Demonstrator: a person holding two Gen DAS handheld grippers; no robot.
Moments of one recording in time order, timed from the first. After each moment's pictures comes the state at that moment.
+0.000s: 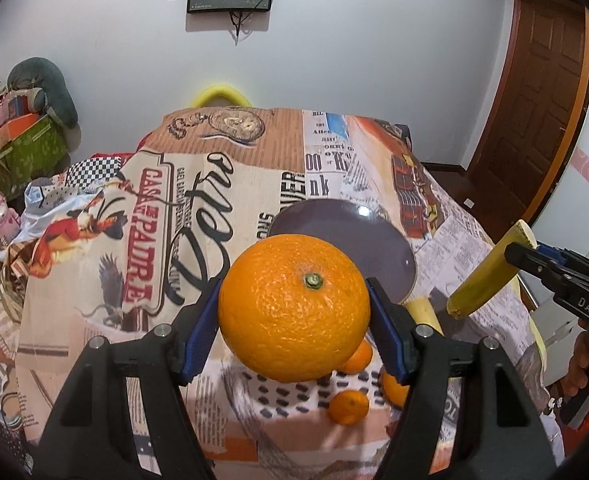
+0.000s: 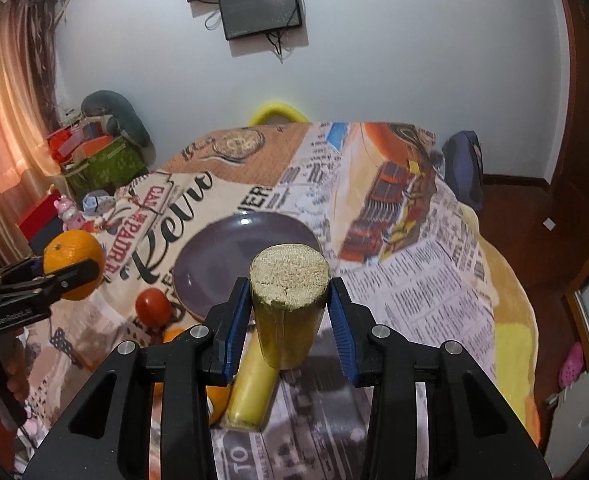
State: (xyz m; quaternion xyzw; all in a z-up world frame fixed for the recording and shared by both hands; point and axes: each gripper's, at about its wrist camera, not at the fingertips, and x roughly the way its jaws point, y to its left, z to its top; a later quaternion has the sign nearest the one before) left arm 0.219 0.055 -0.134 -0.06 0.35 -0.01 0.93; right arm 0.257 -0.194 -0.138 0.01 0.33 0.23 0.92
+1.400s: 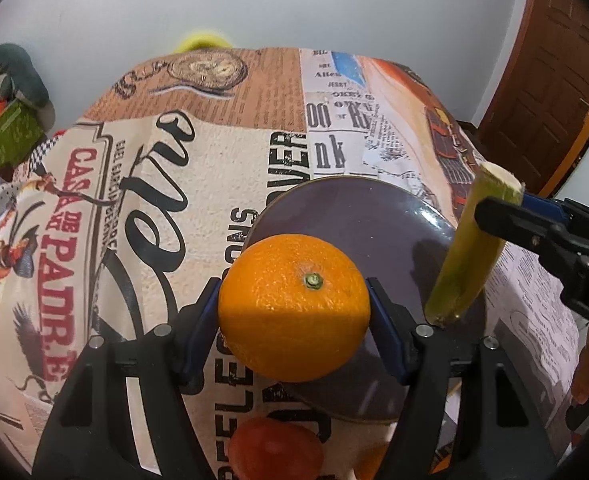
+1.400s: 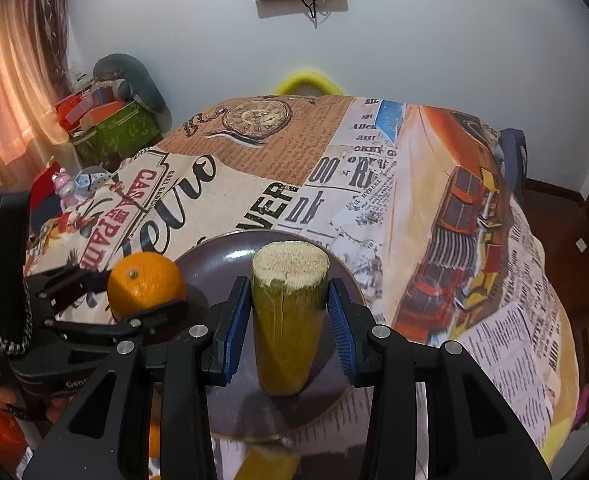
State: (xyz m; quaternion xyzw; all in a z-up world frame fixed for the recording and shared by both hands) left arm 0.358 0.049 -0.214 -0.04 0.45 -0.02 0.89; right arm 0.370 -0.125 -0.172 -0.03 0.37 0.29 0.88
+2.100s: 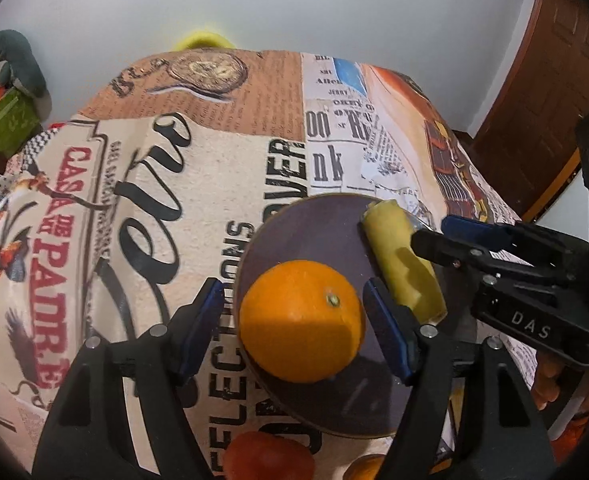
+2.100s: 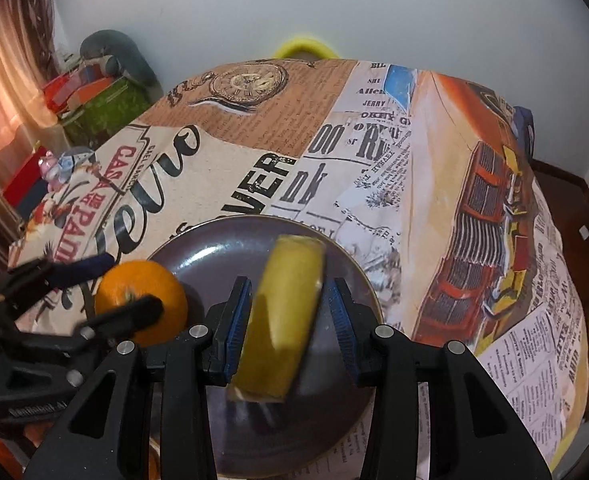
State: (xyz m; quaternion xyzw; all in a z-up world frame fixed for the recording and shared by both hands) left arm 0.365 0.053 -0.204 -0.06 0.44 -0.02 0.90; right arm 0.397 -0.105 -0.197 -0.05 0.42 0.28 0.86
